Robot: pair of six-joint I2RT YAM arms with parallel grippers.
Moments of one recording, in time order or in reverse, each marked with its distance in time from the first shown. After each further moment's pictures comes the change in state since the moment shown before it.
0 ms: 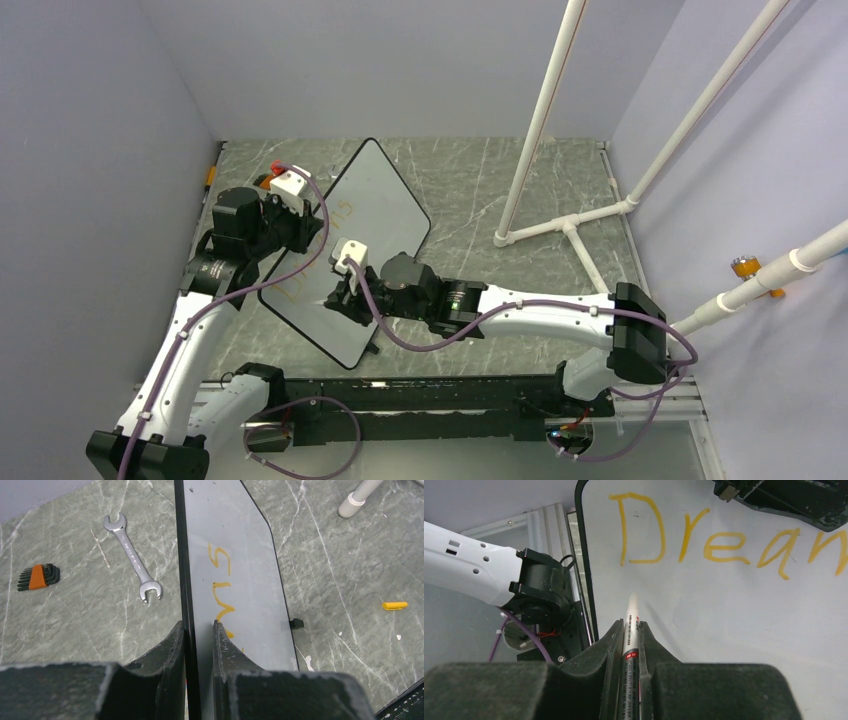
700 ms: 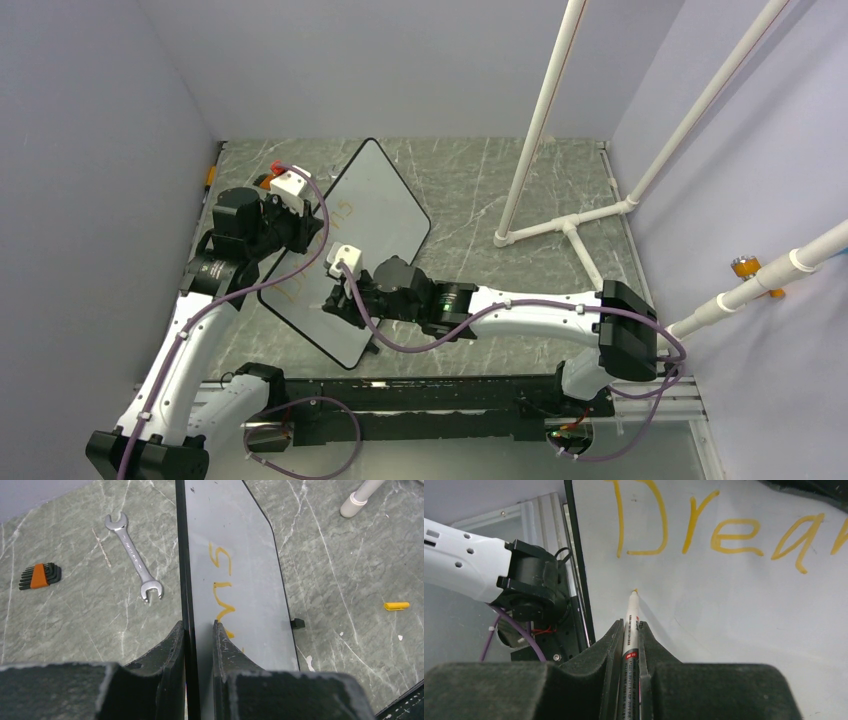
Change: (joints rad) left arm -0.003 -0.002 0.000 -0.001 -0.007 0.000; right arm 0.002 0.053 0.005 0.023 -0.001 0.000
